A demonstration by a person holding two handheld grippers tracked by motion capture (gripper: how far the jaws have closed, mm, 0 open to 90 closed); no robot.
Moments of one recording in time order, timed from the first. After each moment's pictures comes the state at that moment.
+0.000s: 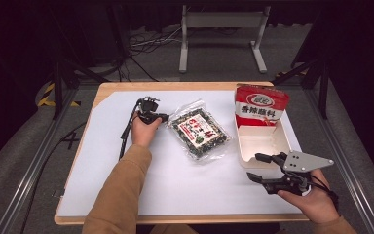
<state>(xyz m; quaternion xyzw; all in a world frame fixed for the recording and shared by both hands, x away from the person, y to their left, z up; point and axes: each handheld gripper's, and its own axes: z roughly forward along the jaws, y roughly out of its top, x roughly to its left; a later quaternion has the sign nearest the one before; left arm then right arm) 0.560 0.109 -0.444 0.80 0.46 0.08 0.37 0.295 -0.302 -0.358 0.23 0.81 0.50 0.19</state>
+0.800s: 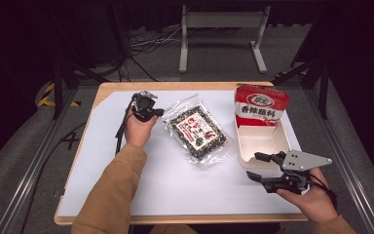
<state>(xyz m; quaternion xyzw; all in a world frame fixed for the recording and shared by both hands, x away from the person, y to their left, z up) 0.529 0.123 -0.390 0.81 0.41 0.13 0.39 0.298 -0.300 -0.358 0.23 0.82 0.50 0.19</state>
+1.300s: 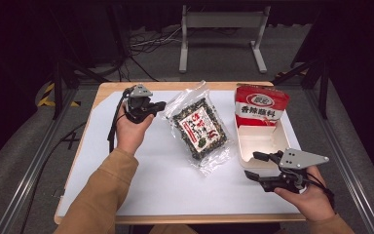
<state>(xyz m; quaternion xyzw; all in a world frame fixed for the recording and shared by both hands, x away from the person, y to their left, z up) 0.462 0.122 -0.317 0.80 0.31 0.17 0.47 0.301 -0.295 -0.357 0.23 0.82 0.49 0.19</state>
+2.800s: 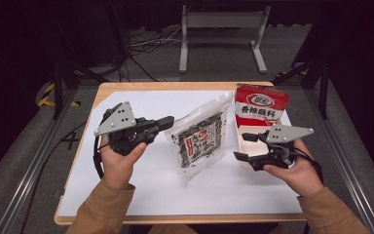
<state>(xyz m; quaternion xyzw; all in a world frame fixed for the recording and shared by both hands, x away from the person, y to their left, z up) 0.348 0.126 -0.269 0.75 0.16 0.16 0.62 0.347 -0.269 -0.324 0.22 0.83 0.49 0.17</state>
